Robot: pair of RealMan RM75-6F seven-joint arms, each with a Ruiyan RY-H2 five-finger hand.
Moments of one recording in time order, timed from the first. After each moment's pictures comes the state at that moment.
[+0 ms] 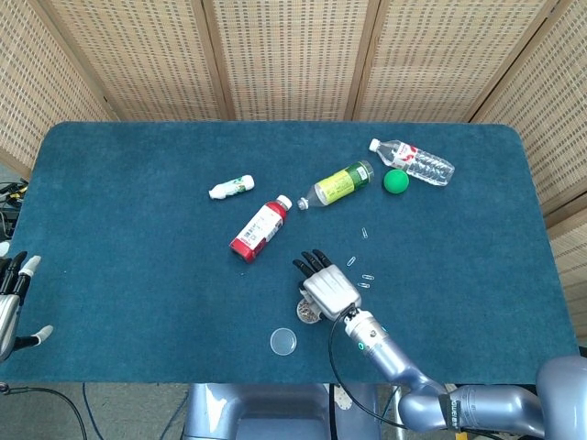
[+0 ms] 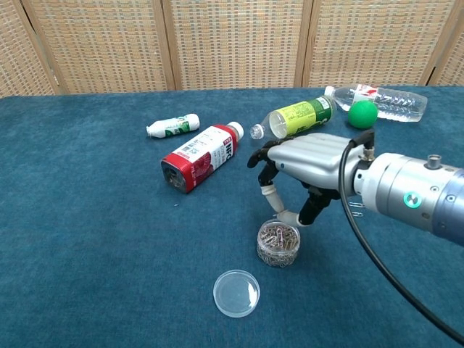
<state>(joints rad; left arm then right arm) -0.09 -0.97 -0.03 -1.89 1.35 1.44 0.33 0.77 -1.62 0.12 -1.65 -1.08 0.98 -0.68</state>
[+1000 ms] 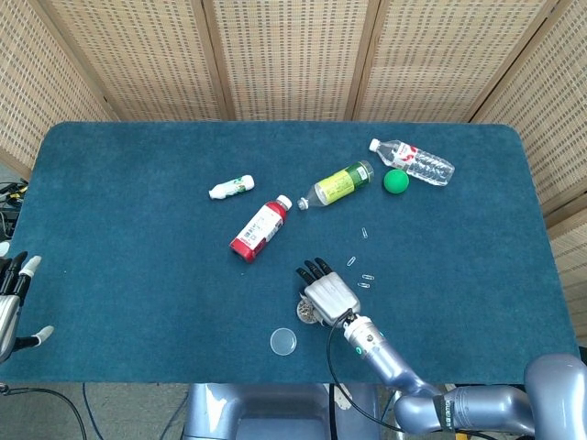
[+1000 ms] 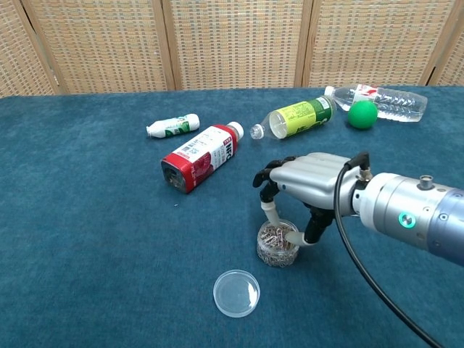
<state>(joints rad) -0.09 -0.97 -0.03 -1.88 1.35 1.44 0.33 0.79 -1.64 0.08 -1.64 -1.01 0.99 -0.72</state>
